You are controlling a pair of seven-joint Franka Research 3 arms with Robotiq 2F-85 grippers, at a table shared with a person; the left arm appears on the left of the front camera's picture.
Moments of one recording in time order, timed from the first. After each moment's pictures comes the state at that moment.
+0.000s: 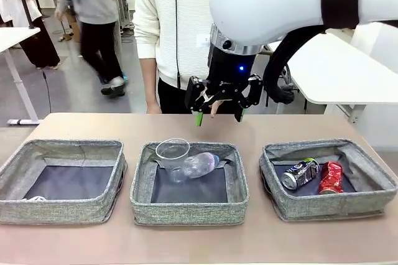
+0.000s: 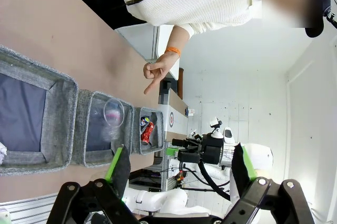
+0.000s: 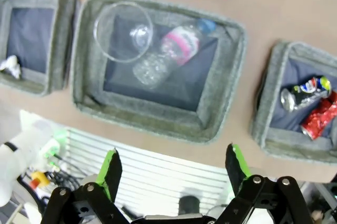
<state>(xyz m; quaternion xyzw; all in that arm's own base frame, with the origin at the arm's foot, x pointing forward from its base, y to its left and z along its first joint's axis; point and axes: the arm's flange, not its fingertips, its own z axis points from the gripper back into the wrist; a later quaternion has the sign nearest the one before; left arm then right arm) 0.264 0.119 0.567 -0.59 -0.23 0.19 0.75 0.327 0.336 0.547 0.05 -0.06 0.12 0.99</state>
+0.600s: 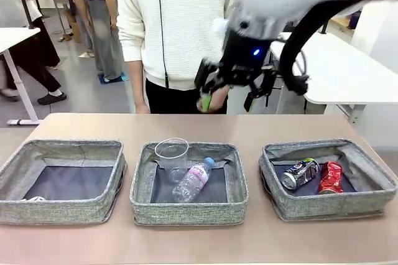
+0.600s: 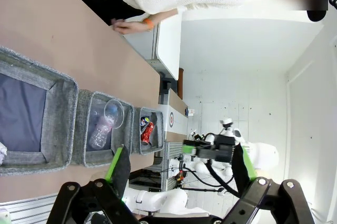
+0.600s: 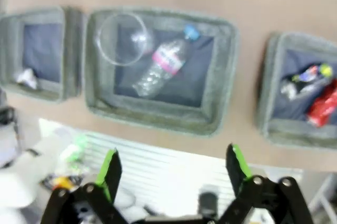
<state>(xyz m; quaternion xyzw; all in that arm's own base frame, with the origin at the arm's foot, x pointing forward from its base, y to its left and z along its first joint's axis) 0.264 0.119 0.567 -0.59 -0.23 0.19 0.75 0.329 0.292 0.588 0.12 -0.06 0.05 0.99</state>
